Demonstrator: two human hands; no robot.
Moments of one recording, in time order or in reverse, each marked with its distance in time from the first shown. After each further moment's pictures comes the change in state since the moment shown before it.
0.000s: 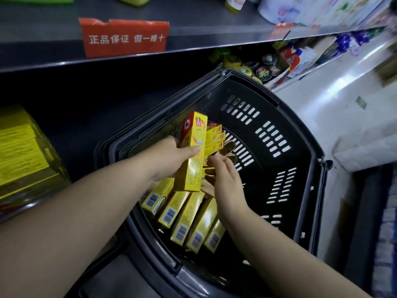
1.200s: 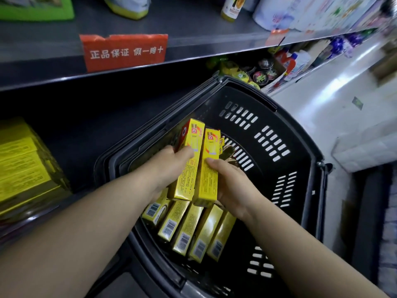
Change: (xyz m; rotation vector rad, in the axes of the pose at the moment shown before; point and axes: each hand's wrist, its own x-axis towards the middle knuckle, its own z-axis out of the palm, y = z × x) left_hand -0.008 0.006 0.000 -0.031 0.051 -0.053; right_hand 0.024 -0.013 -0.017 0.258 -0.316 0.246
